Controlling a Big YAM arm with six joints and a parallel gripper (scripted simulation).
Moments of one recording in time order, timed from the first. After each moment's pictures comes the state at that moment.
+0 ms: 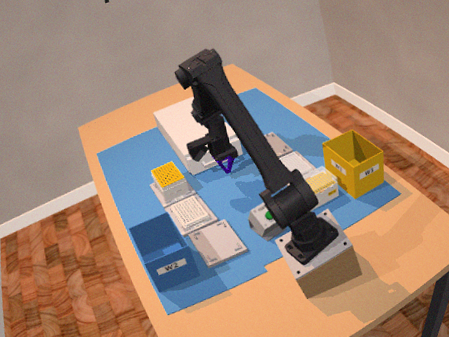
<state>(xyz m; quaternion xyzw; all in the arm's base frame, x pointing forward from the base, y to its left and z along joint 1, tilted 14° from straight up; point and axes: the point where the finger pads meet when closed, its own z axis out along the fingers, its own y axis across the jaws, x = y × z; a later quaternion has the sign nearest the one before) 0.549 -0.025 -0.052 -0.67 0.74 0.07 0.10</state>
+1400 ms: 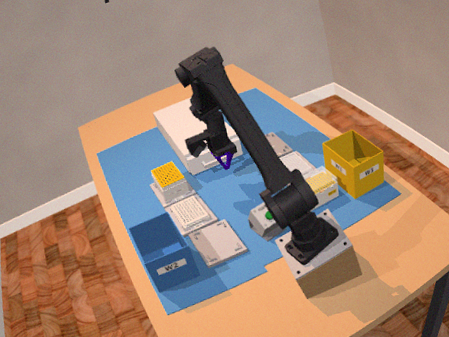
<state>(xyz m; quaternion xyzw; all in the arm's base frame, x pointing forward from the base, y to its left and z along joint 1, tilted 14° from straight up) 0.545 -0.028 -0.035 -0.67 0.74 0.07 0.10</state>
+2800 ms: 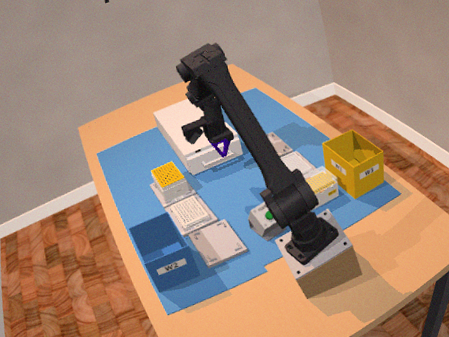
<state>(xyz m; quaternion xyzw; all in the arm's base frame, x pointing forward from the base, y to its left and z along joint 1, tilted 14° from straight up) 0.545 -0.040 0.011 -0.67 0.74 0.07 0.10</state>
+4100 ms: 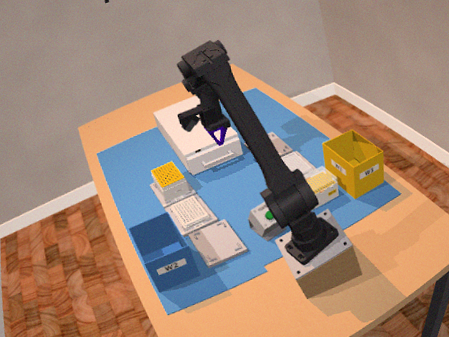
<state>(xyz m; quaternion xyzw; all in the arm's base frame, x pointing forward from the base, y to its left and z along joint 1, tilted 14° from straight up) 0.543 -0.050 0.055 -0.67 0.74 0.07 0.10</state>
